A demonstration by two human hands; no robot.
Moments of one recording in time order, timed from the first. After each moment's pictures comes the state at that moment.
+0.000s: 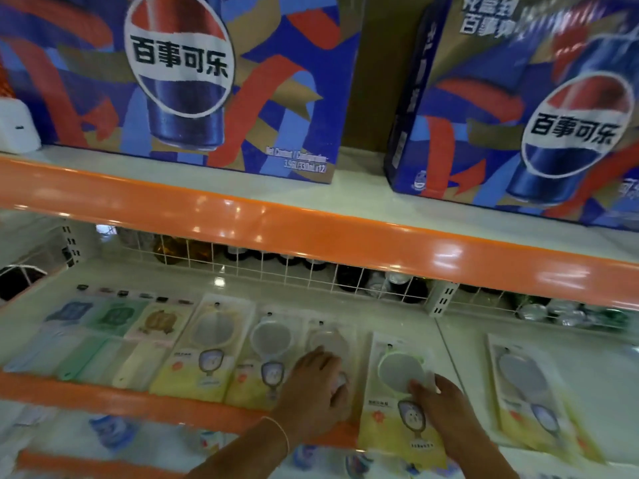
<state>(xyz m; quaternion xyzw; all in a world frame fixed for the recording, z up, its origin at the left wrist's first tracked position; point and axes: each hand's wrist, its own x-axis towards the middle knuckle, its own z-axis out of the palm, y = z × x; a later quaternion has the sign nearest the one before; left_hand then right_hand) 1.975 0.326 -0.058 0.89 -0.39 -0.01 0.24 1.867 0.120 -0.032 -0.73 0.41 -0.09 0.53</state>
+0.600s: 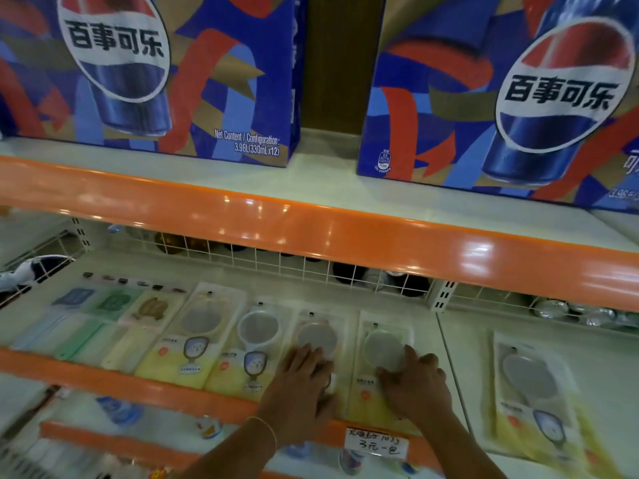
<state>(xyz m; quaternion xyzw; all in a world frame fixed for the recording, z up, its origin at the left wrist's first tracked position) 1.971 0.306 -0.099 0.92 -0.38 0.02 0.07 1.900 0.093 -0.054 -0.93 0.32 0.03 0.18</state>
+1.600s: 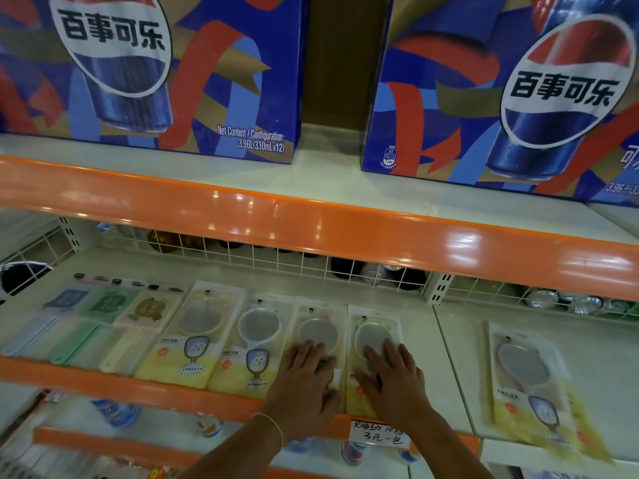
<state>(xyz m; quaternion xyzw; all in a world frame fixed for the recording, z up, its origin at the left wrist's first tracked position) 1.971 0.305 -0.103 0.91 -0.39 0.04 0.09 1.901 0.112 -0.079 -0.98 0.17 0.05 0.11</state>
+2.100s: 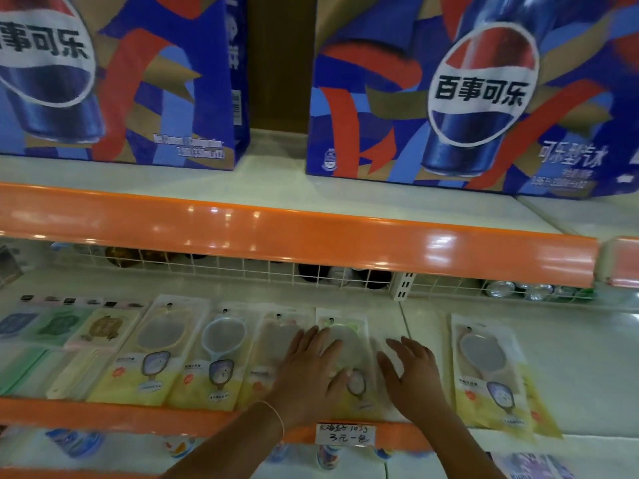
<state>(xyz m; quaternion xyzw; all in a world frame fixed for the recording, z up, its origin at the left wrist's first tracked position) 1.955 0.244 -0.048 0.89 -0.43 0.00 0.14 1.863 0.051 -0.061 -0.94 0.25 -0.14 0.20</state>
